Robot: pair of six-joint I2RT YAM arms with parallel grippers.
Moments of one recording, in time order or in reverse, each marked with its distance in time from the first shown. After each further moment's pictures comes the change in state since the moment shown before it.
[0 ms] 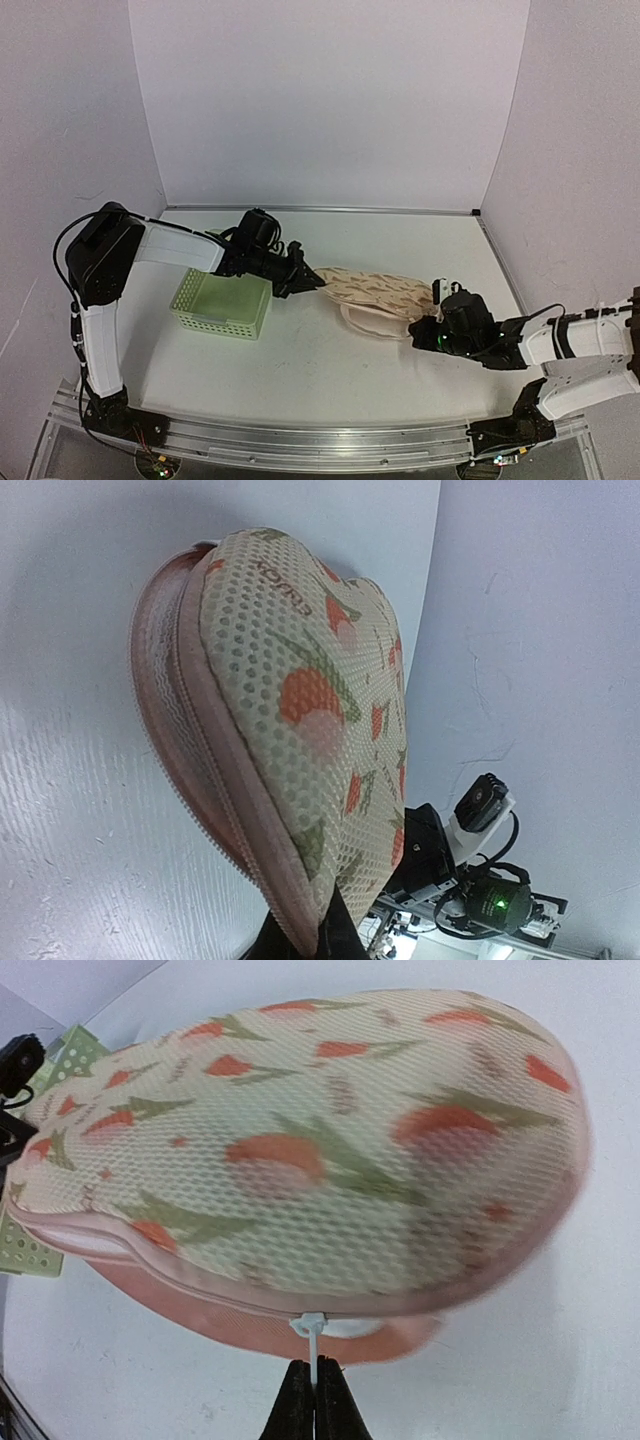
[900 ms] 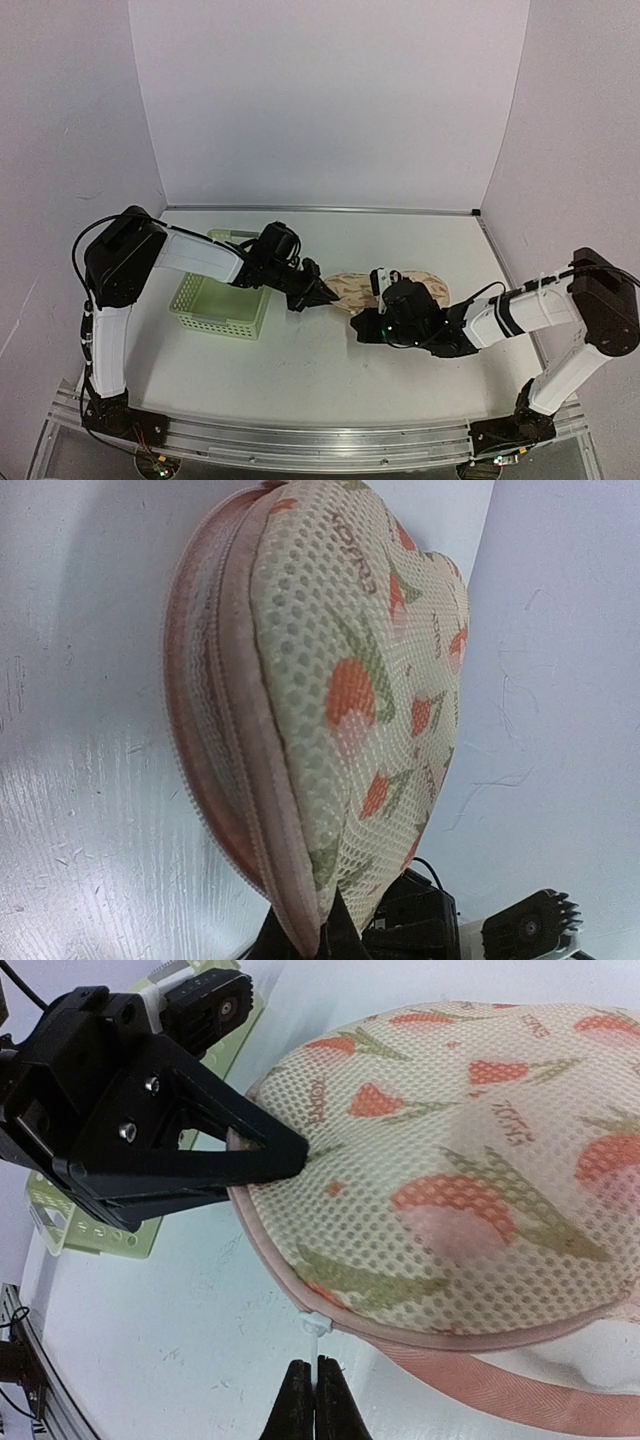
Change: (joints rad) left arm -0.078 0.094 0.053 0.002 -0.068 -0.132; right arm 0.169 0.389 0.317 0.128 -0.055 -0.018
